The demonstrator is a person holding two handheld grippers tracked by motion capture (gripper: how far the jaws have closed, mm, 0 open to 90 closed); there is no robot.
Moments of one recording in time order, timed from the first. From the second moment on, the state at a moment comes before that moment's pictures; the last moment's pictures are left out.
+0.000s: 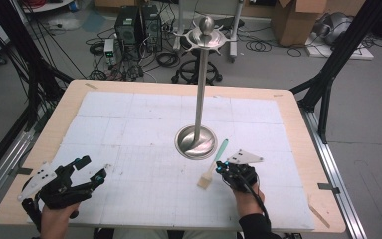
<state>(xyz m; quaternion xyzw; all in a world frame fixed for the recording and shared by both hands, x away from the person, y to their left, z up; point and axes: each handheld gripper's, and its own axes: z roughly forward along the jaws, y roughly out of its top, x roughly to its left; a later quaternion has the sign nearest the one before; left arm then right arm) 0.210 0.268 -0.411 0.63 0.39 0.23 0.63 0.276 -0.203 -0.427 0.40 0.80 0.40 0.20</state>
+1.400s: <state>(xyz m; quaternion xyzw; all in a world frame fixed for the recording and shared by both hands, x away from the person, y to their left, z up) 0.212 0.269 -0.412 0.63 0.40 0.22 0.63 0.235 -0.099 -0.449 0.32 0.85 0.39 0.15</state>
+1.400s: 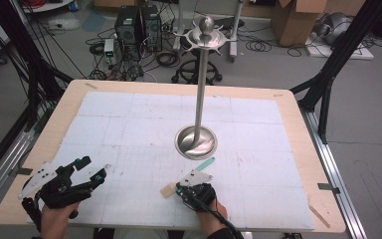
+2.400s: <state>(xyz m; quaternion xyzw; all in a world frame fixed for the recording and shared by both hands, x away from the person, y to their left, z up) 0.212 0.273 -0.412 0.62 0.41 0.22 0.63 0.307 -0.180 -0.448 0.44 0.79 0.35 0.21</state>
